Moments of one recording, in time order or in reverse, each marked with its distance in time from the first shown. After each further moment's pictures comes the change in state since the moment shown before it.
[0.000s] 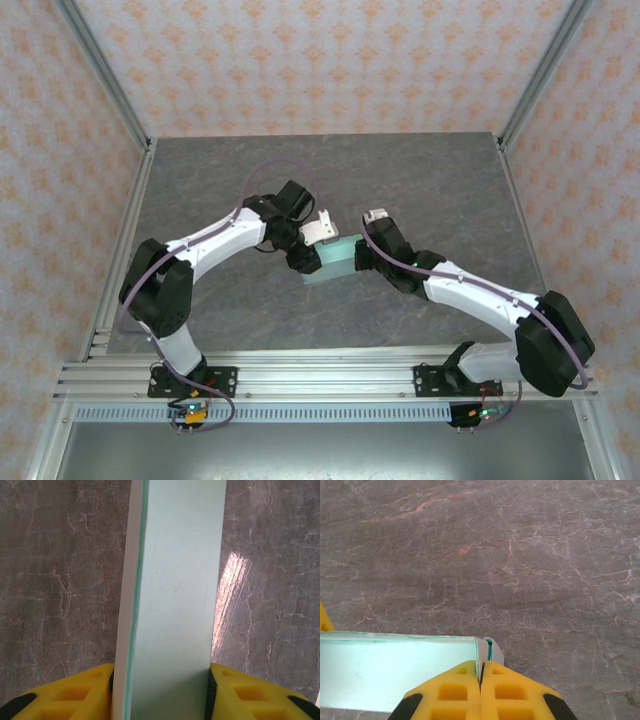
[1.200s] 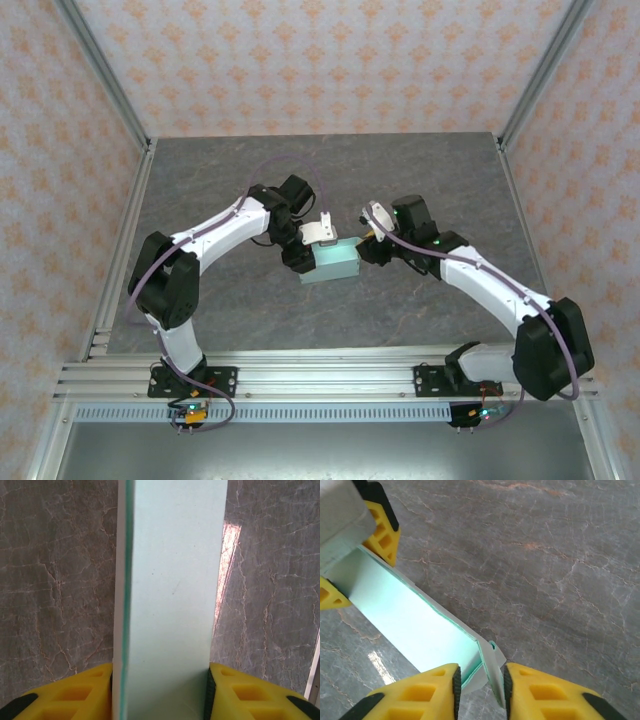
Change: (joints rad) left arm 0.021 0.071 0.125 -0.199 0.005 0.180; right arm -0.241 0.003 0.109 -0.177 -0.537 -0.598
